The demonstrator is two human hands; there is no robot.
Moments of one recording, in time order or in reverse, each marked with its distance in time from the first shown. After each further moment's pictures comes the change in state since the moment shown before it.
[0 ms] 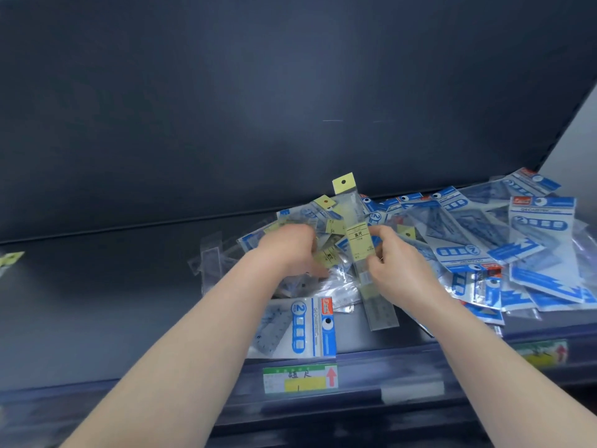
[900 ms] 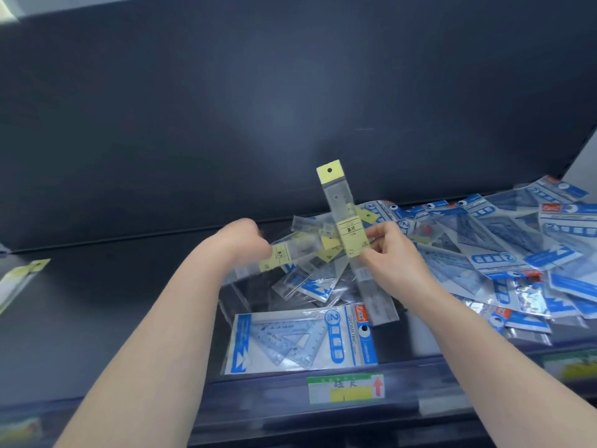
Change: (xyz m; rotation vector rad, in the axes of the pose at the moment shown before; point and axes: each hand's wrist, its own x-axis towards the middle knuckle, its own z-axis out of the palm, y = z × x) left_hand -0.026 -0.108 -0.034 -0.328 0.051 -0.366; right_hand 0.013 -0.046 0.028 0.269 0.054 0.064
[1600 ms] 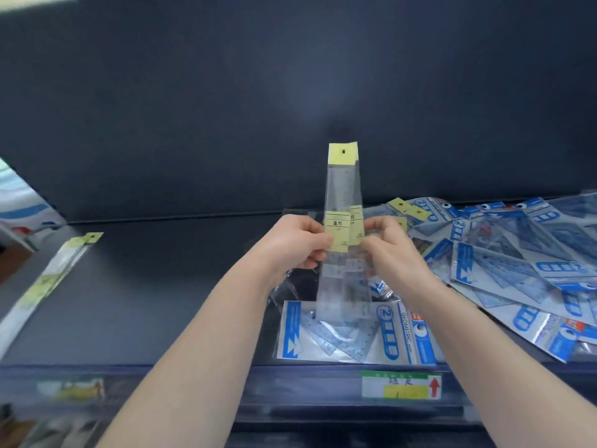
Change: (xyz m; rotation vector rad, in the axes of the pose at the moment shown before) left_hand -0.032 -0.022 0.012 -0.783 -0.121 0.133; right_hand -0.006 -0.049 0.063 0.309 -0.124 -0.008
